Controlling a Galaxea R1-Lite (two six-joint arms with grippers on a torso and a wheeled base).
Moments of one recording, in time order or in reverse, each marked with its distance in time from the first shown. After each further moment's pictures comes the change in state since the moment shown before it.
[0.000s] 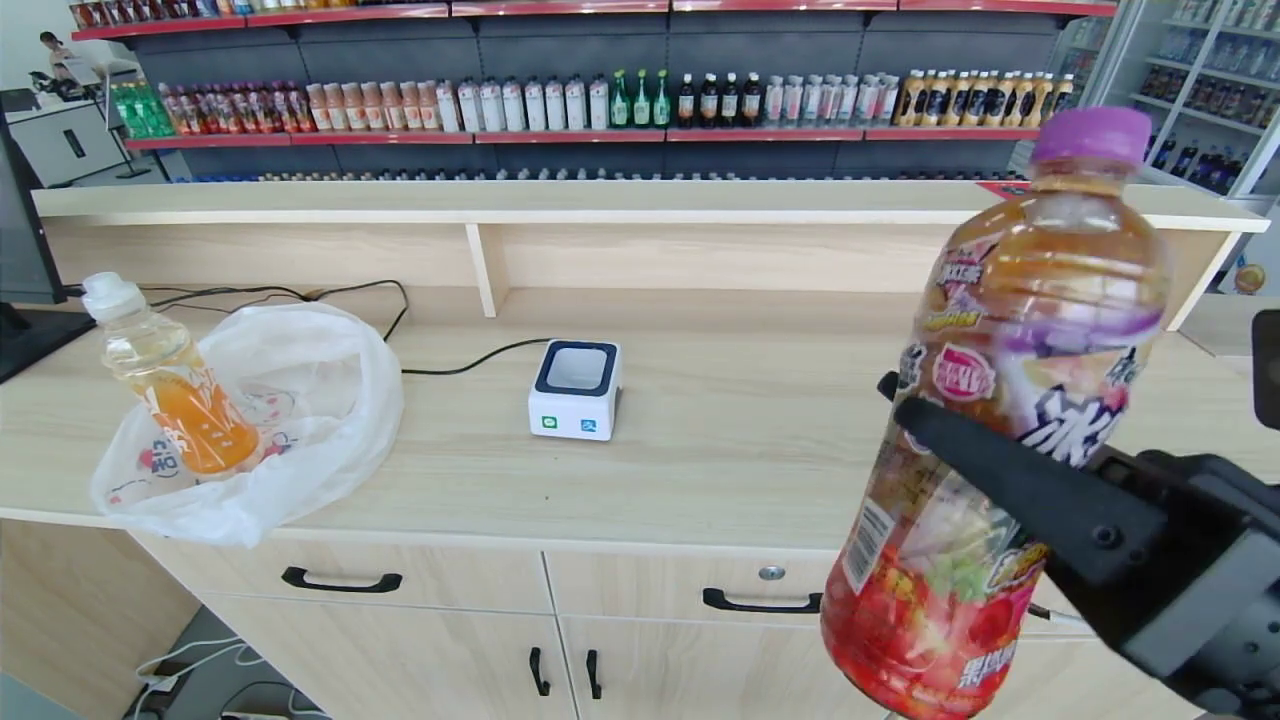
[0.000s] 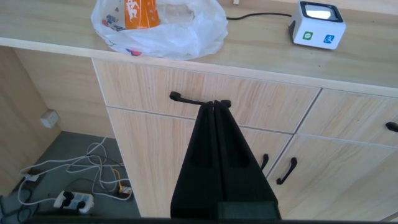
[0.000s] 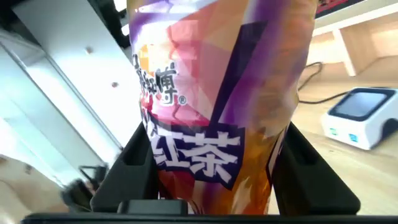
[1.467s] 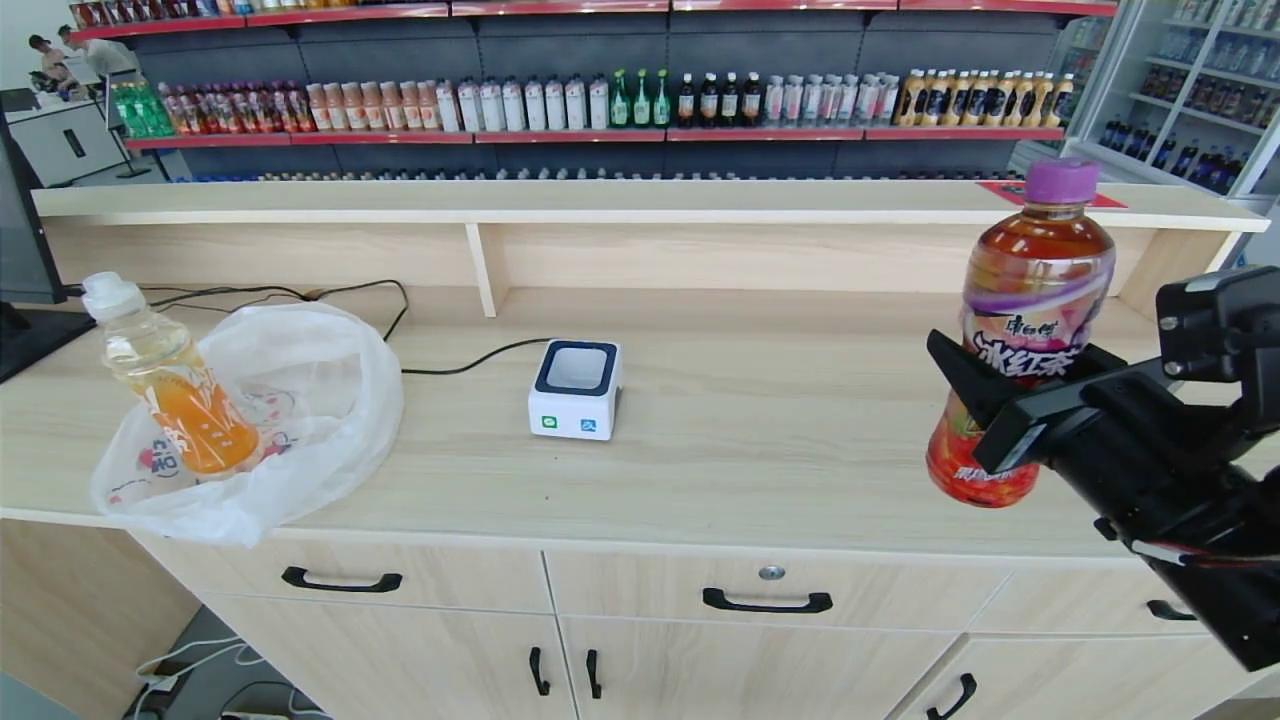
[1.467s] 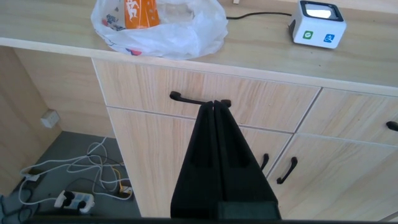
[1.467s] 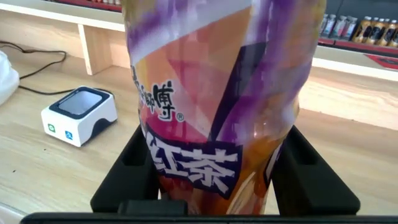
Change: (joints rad) left arm 0.000 0.000 0.000 0.001 -0.001 0.002; right arm -0.272 0.078 -0.091 0.145 -0.463 -0.673
